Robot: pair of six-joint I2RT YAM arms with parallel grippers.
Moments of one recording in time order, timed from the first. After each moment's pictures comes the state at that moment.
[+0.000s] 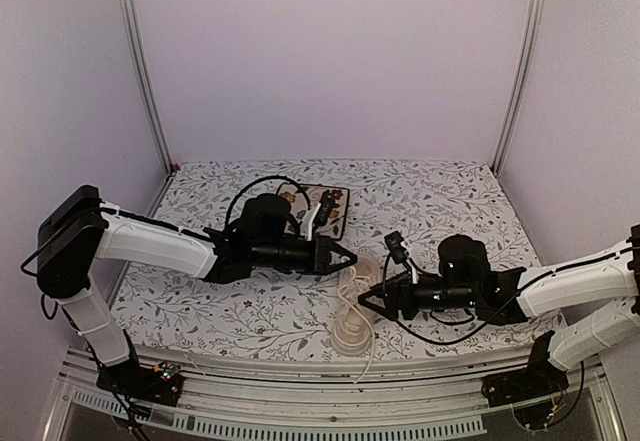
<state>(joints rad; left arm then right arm) -0.94 1.72 0.93 0.43 0.38 -0.75 0.96 1.30 0.48 0.43 -0.27 0.53</state>
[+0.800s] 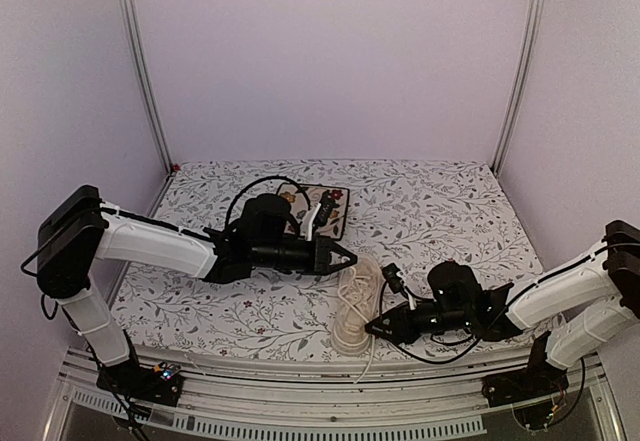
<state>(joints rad) -0.94 1.72 0.93 0.43 0.38 -0.75 1.03 1.41 0.37 0.46 -0.25 0.62</state>
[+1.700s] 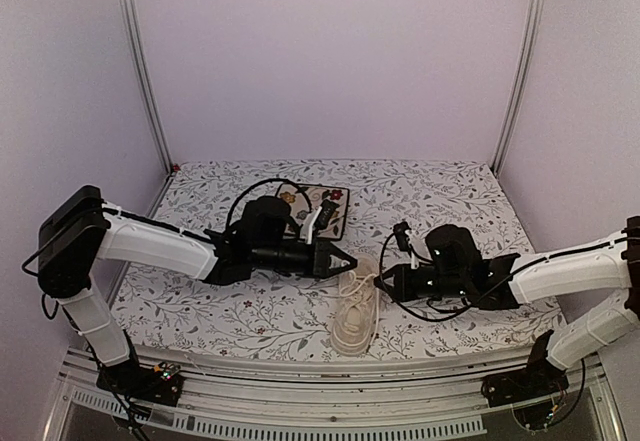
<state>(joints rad) -0.94 1.73 0.92 0.44 0.41 -0.74 0.92 1.34 0.55 0.22 -0.08 0.67</state>
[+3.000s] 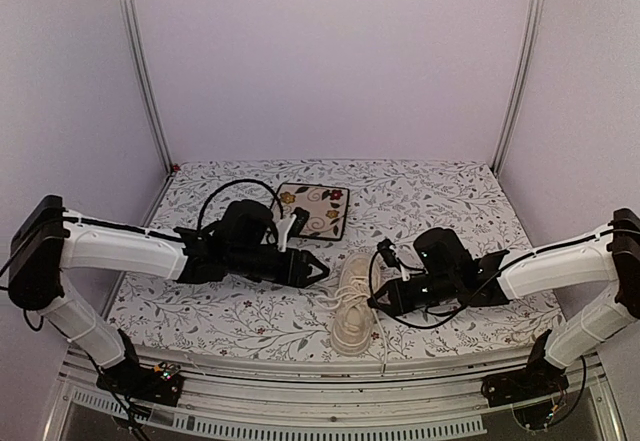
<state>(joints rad) -0.92 1.52 0.81 0.11 0.23 -0.61 0.91 1.44 0.61 0.11 -0.28 0.59</state>
